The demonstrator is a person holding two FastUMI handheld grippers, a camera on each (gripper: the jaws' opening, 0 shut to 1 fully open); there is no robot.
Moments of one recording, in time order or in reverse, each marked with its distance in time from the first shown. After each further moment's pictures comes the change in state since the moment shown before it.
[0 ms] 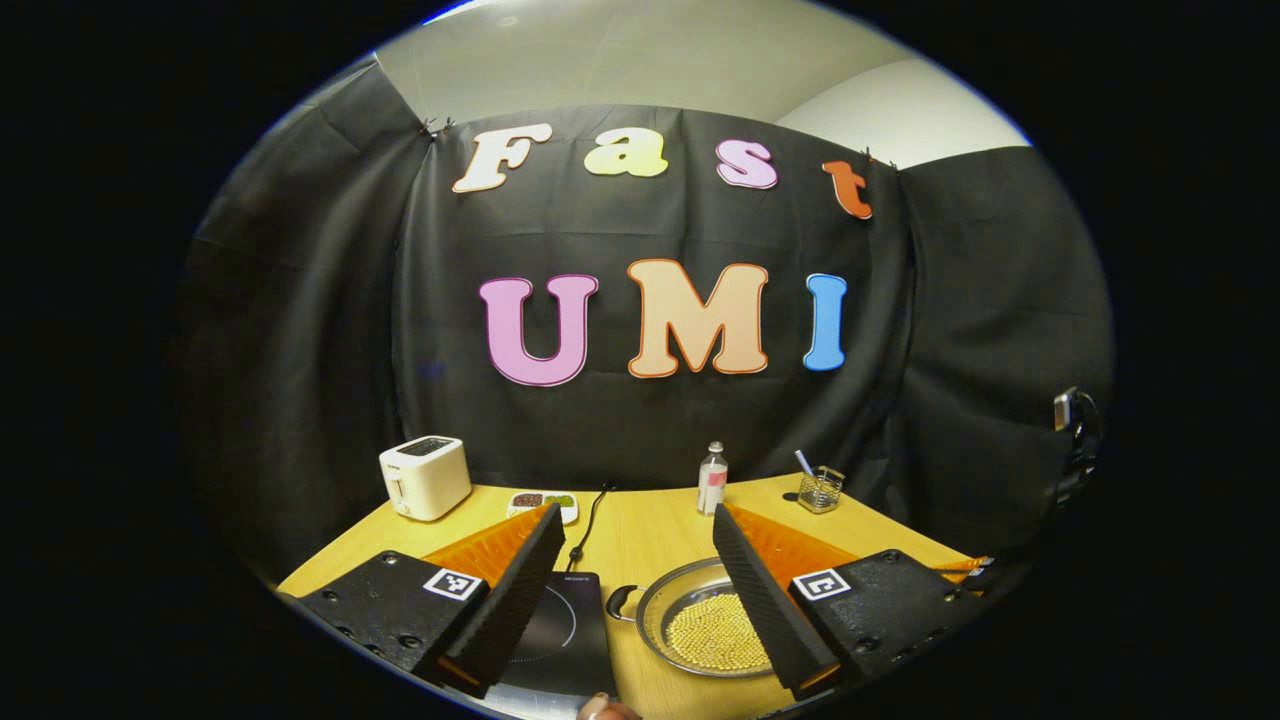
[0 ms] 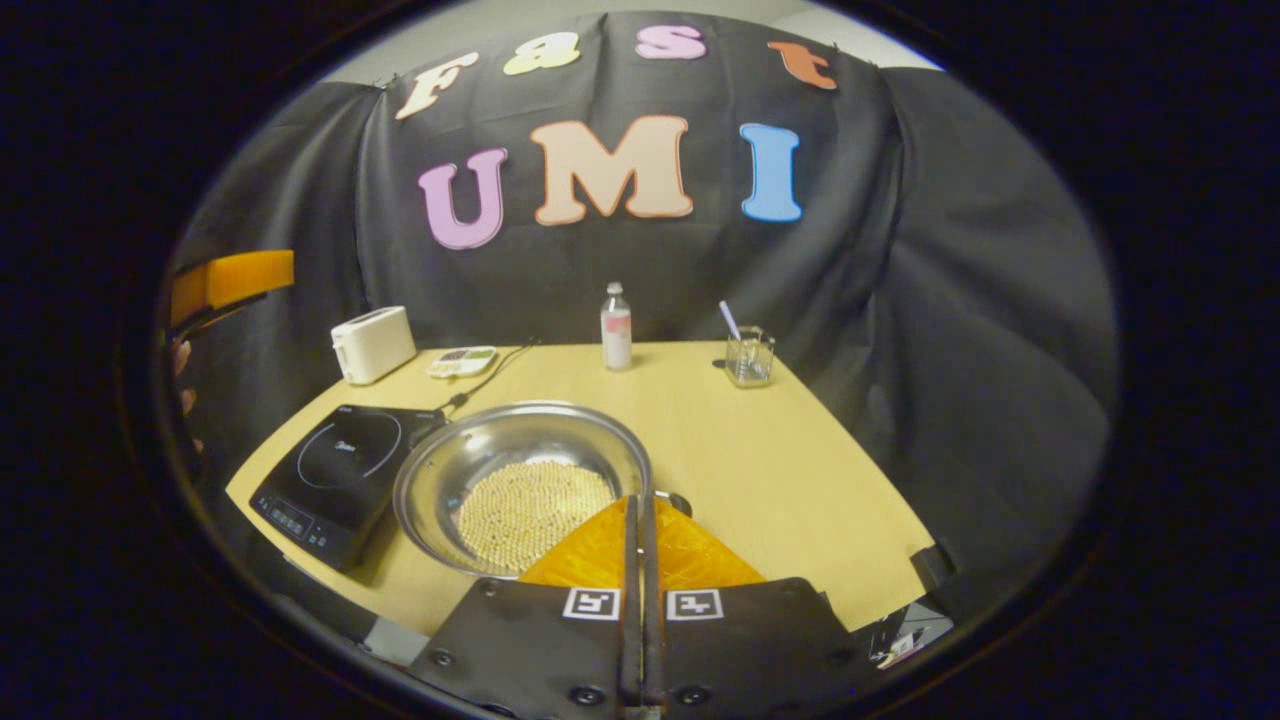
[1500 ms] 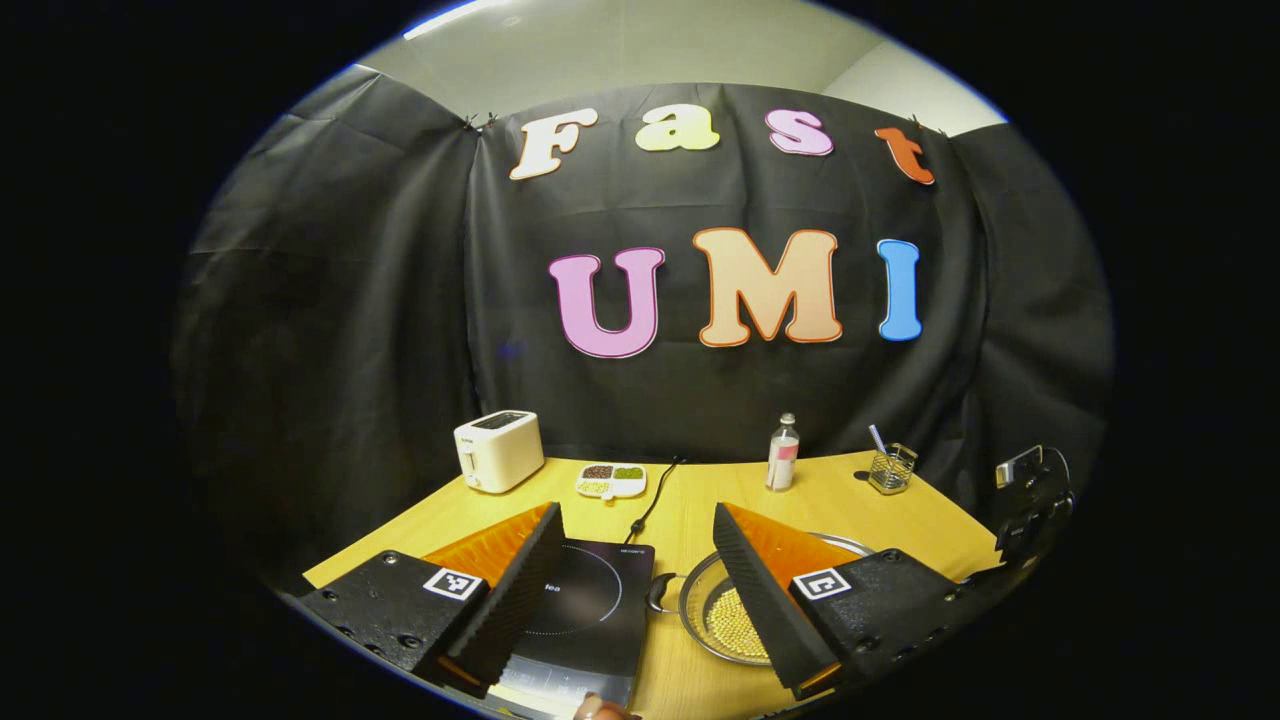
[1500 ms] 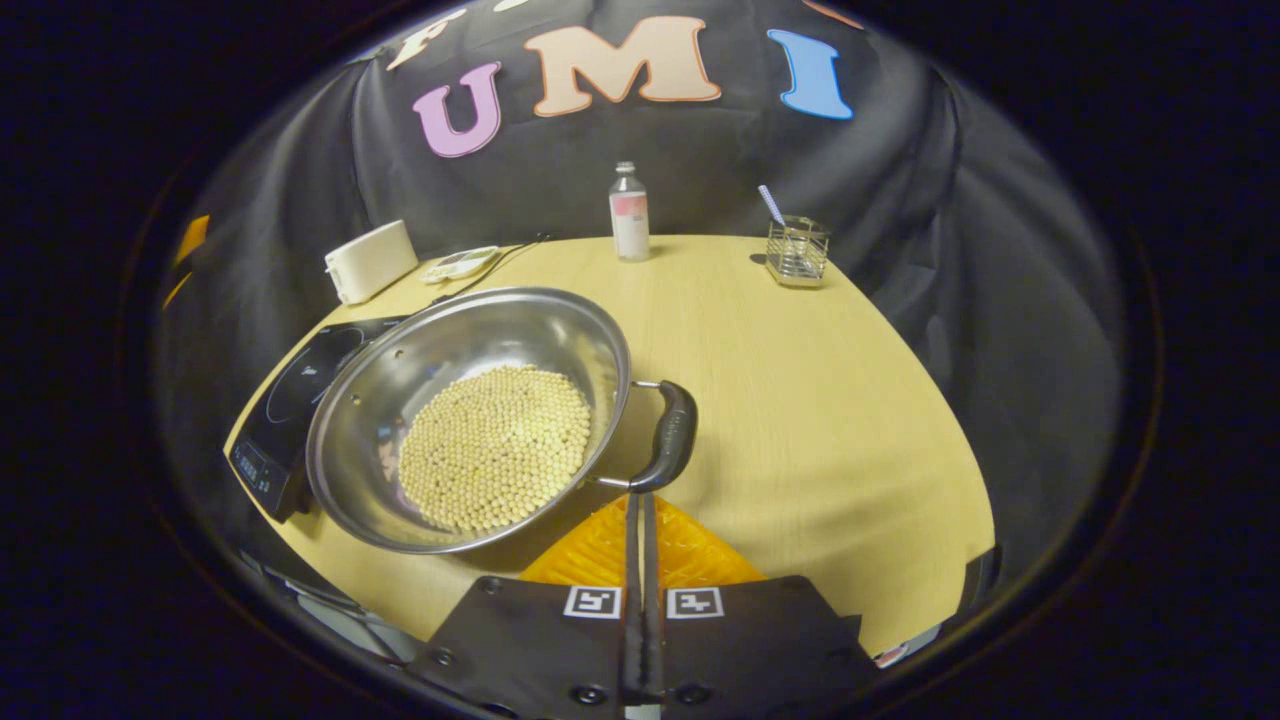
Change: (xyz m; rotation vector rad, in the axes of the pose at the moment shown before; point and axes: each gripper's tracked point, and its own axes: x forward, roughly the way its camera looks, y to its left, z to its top) left arm -0.012 0.019 -0.024 0.018 0.076 0.247; right arm 0.095 -0.019 -0.063 -0.052 0.235 0.104
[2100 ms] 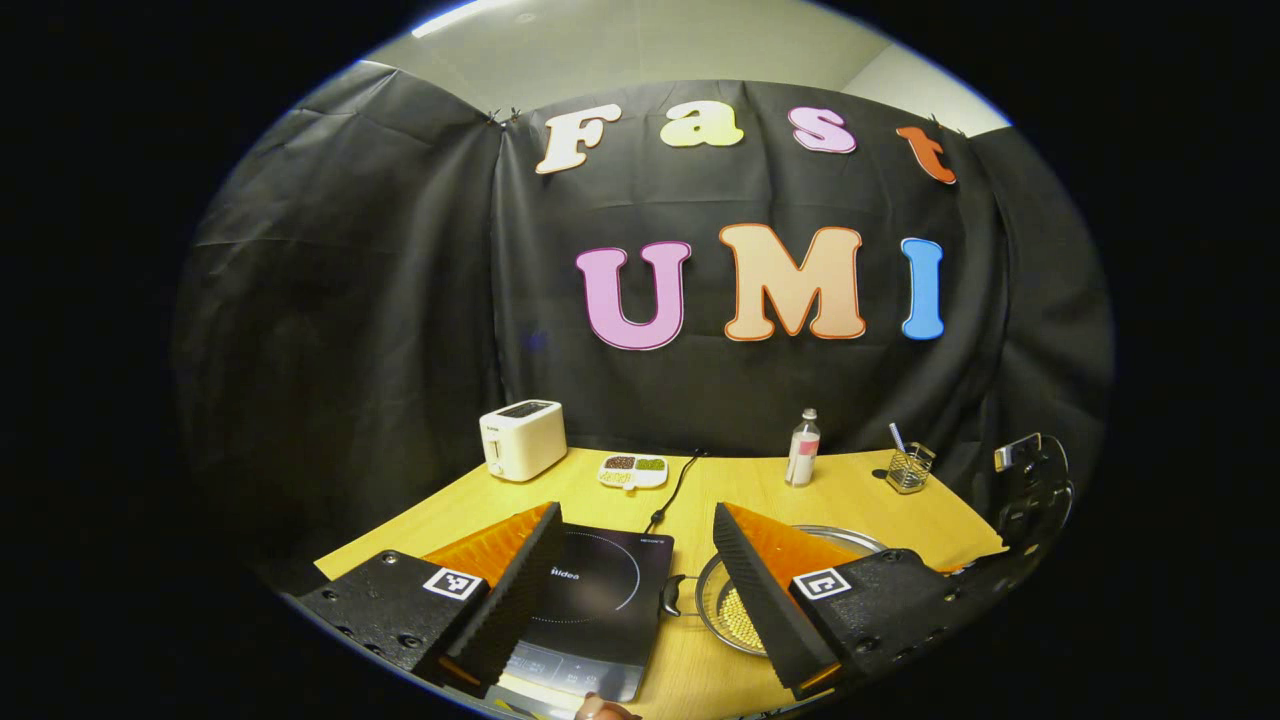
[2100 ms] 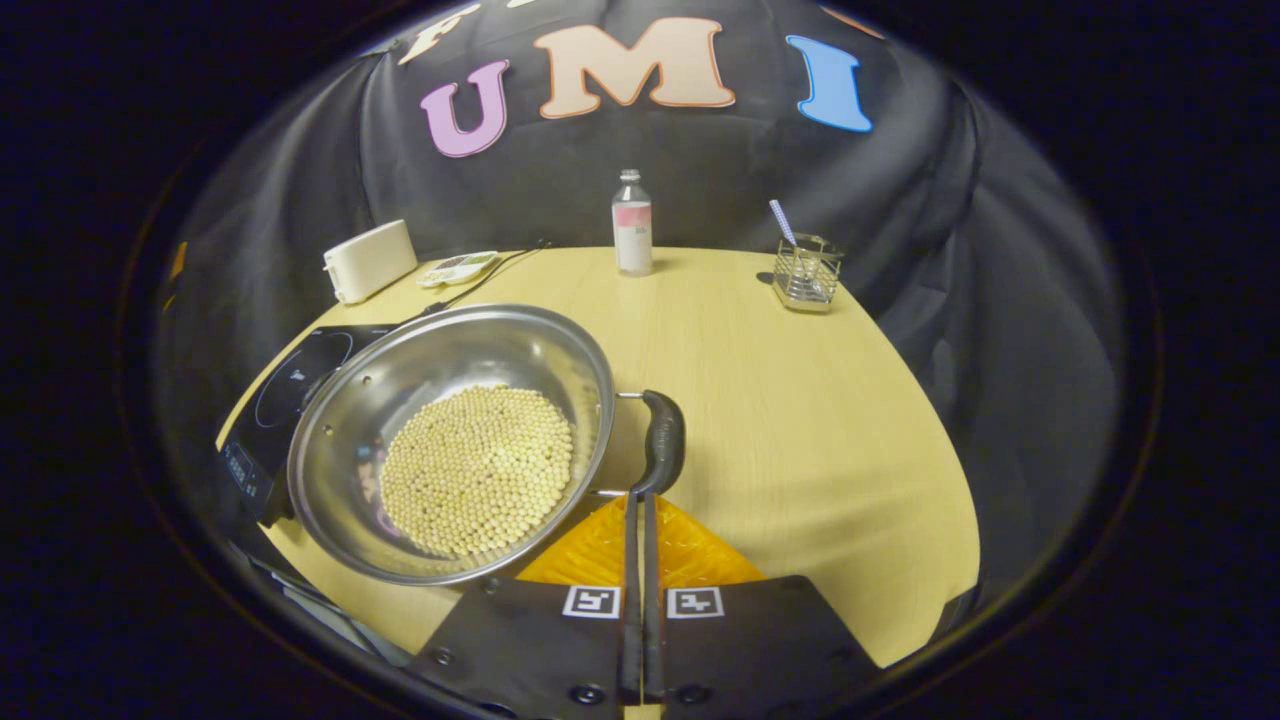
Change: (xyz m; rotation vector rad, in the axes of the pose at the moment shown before) left arm -0.011 0.011 -0.006 -0.017 0.019 0.059; right arm 0.024 -0.011 0.025 -0.038 -0.025 0.006
